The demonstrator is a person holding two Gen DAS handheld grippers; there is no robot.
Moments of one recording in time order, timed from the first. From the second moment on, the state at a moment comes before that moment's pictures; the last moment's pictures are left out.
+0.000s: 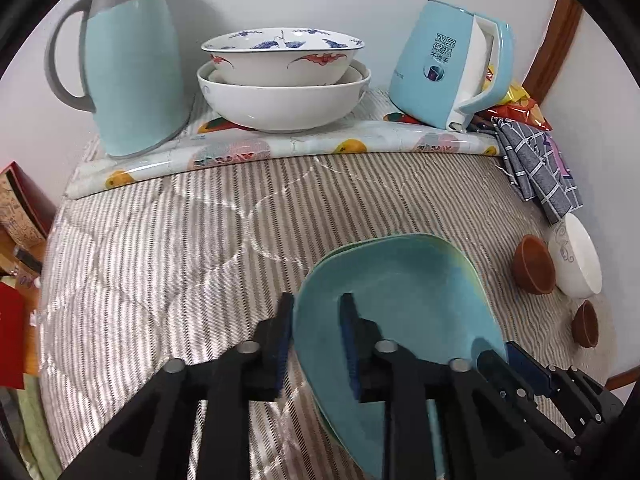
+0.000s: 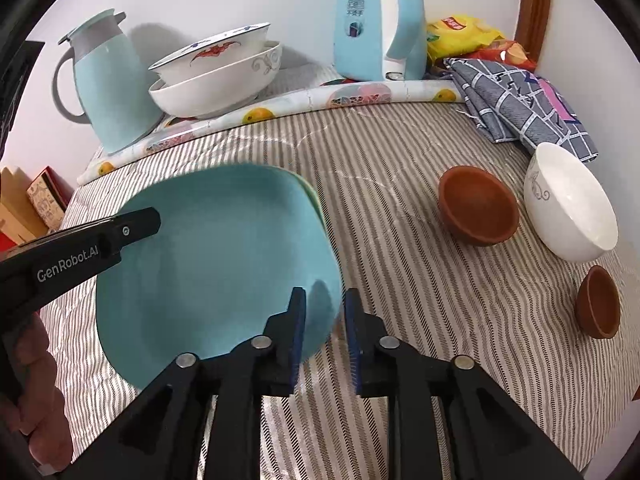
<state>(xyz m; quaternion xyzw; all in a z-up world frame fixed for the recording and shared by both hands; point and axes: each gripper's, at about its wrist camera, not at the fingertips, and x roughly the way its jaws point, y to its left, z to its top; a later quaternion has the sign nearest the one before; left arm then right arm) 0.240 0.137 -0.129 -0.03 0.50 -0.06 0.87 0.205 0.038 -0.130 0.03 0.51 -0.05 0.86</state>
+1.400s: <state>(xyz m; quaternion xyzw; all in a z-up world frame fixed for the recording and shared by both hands) 0.194 -0.031 -0.077 -0.02 0.47 -0.09 0.88 0.101 -0.143 -0.038 0.03 0.44 -0.12 0.89</state>
